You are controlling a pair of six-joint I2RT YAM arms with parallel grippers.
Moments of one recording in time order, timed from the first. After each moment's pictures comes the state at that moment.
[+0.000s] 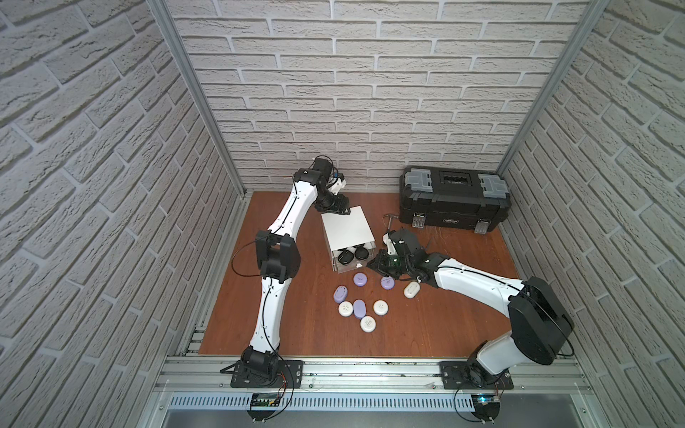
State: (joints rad) left arm -0.32 2.38 2.47 -1.26 0.35 0.04; right arm 0.61 1.55 0.97 -0.19 -0.27 1.00
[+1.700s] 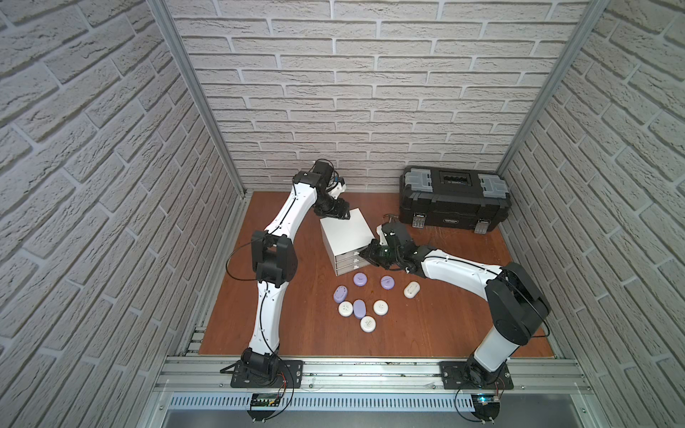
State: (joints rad) left arm -0.33 2.28 2.31 -1.23 0.34 0.04; right arm 0.60 1.70 1.08 -0.10 -0.25 1.05
